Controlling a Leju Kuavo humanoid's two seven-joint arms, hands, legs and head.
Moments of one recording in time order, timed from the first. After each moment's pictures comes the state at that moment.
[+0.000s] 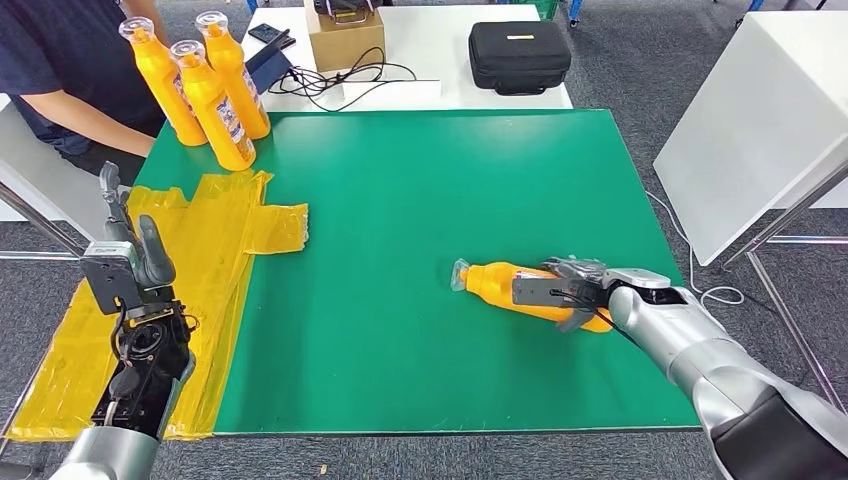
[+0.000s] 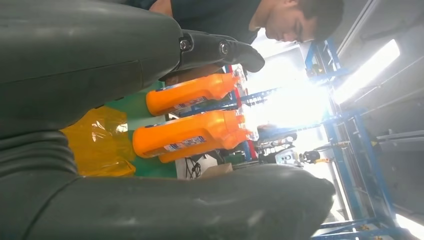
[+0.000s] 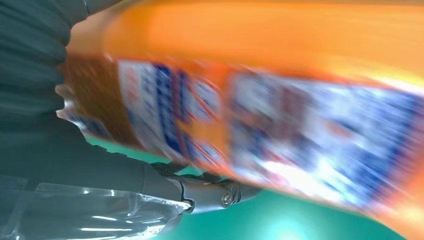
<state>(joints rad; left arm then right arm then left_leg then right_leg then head) -0.35 0.09 0.00 -1.17 0.01 0.35 -0.70 -0.88 -0.24 1.04 -0.53 0.44 0.28 -0.01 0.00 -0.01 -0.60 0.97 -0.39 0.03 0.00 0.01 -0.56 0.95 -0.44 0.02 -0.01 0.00</state>
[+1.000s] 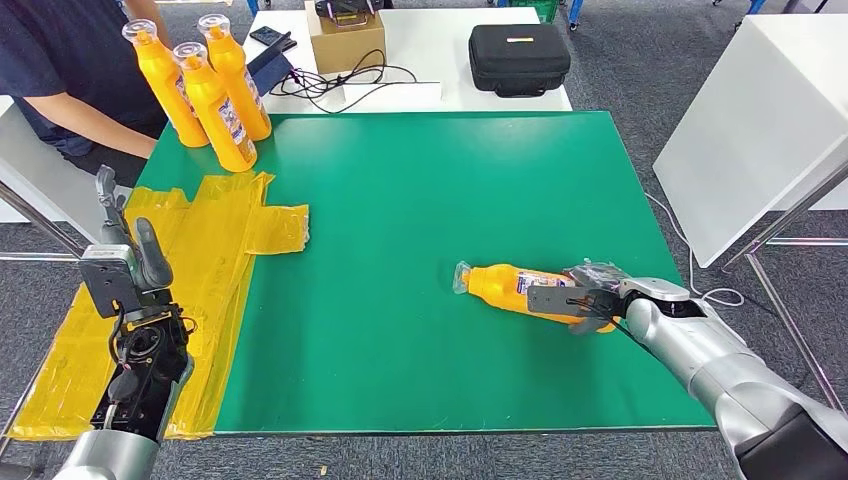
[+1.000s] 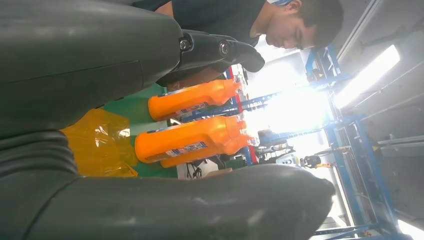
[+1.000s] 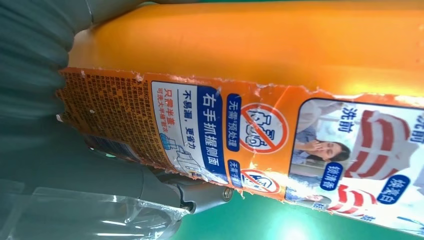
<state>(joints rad) -0.34 0.08 0.02 -1.17 -0.01 0.35 -0.70 -0.83 -0.31 1.04 -0.60 0.46 0.27 -0.01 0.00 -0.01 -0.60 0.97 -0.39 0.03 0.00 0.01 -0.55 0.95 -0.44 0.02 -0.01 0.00</state>
